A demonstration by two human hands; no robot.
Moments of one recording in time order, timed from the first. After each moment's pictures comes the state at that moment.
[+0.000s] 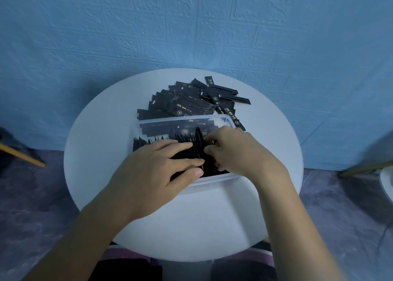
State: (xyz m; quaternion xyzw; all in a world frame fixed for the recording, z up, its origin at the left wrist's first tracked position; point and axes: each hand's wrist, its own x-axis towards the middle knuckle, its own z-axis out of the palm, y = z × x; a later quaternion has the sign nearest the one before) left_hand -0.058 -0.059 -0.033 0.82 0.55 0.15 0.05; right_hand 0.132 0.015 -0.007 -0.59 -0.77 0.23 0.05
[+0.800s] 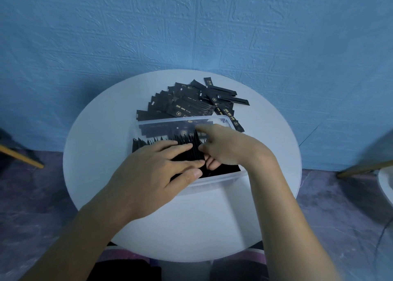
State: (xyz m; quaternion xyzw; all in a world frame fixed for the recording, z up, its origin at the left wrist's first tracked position) left_hand -0.060 -0.057 -0.034 0.83 0.54 0.13 0.04; right_hand 0.119 0.035 -0.005 -0.56 -0.74 0.38 0.03
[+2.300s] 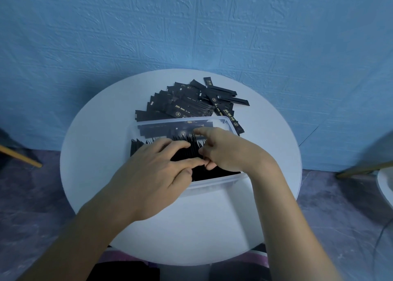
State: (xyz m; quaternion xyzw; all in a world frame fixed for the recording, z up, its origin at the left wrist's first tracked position) left_hand -0.048 -0.056 -0.036 0.83 0.55 0.13 0.04; right_hand 0.124 0.030 -0.007 -0.54 -0.75 0.38 0.04
